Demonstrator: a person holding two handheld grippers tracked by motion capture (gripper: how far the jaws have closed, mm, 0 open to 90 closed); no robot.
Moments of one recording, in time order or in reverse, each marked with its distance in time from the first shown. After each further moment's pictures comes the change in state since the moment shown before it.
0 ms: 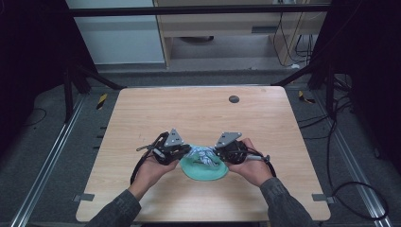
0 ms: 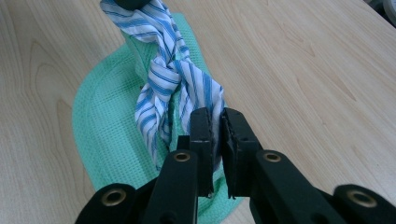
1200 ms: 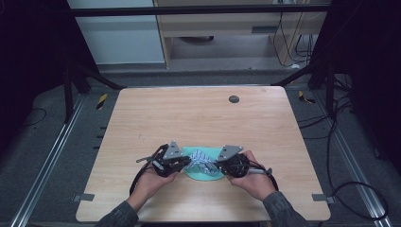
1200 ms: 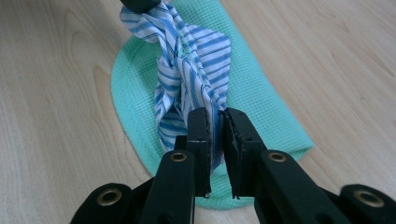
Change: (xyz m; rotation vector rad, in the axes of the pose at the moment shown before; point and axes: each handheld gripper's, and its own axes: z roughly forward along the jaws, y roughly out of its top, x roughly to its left) left arm -0.020 -0.032 0.005 0.014 -0.048 -0.002; right arm 0.028 -0.024 -0.004 0.022 0.029 -0.001
